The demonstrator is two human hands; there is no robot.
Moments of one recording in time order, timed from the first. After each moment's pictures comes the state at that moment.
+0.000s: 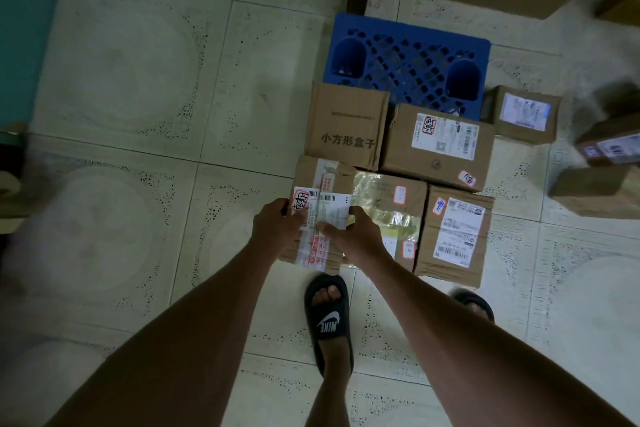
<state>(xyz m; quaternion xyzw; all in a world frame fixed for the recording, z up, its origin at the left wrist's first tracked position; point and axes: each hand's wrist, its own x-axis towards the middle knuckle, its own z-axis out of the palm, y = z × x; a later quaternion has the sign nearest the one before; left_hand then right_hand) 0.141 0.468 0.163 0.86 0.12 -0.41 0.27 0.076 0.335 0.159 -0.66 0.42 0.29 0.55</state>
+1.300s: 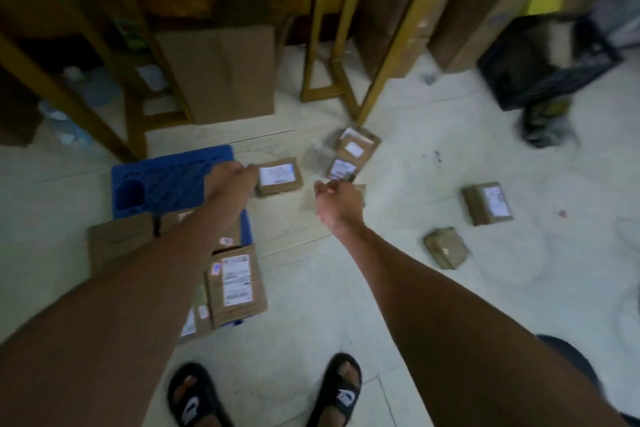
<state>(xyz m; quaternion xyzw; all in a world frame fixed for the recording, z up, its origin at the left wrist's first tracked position) 0.058 0.042 0.442 0.89 -0.04 -0.30 0.33 -0.078 -0.058 0.427 -0.68 0.57 -0.03 0.46</state>
